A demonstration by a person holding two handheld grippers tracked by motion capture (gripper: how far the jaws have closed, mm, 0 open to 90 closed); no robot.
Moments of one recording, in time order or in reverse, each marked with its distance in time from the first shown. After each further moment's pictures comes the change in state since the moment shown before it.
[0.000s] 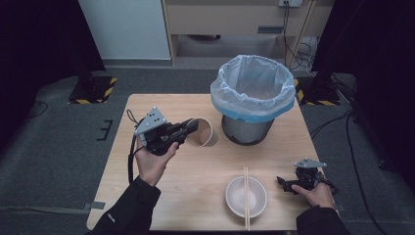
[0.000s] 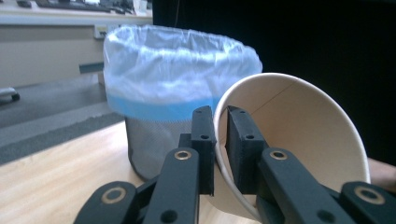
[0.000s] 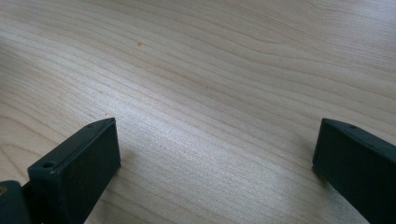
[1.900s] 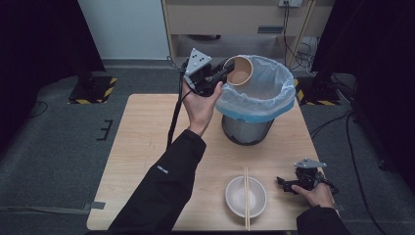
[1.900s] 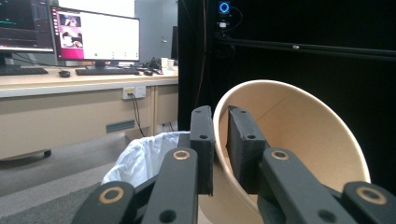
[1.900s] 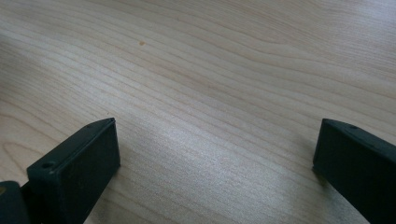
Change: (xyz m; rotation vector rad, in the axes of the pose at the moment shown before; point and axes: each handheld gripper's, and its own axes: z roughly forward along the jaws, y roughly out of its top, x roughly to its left) left arm 0.002 0.097 0.127 -0.181 0.128 0.046; right arm 0.000 0.000 0.000 -0.003 0.003 -0.005
